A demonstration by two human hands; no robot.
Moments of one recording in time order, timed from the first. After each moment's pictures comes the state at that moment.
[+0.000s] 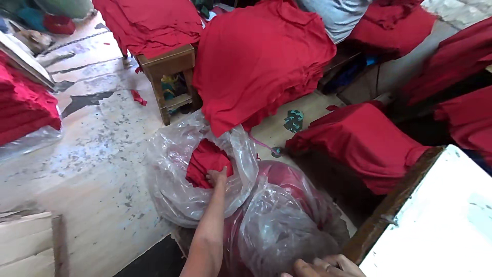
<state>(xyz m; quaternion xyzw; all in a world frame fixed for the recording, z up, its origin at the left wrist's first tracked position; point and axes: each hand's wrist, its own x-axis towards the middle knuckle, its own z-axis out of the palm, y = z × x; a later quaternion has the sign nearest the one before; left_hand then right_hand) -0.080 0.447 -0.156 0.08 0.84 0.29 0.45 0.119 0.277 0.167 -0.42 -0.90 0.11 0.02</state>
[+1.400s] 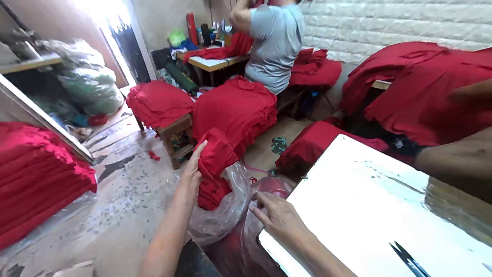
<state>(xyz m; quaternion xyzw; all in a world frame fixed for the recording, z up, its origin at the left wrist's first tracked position) -0.147 0.346 0.179 0.23 0.42 0.66 0.58 0.125 0.266 0.165 -0.43 -0.86 0.15 0.21</state>
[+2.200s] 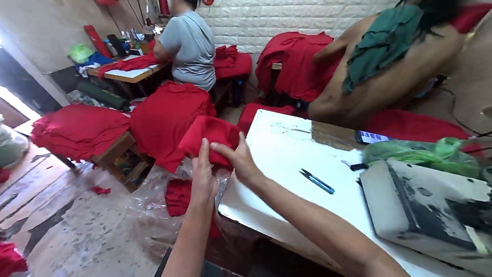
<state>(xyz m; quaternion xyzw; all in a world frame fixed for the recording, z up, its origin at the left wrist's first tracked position) 0.026 0.246 0.256 0.33 0.36 0.63 0.60 0.123 0.261 0.243 -0.42 -0.47 0.46 0.63</state>
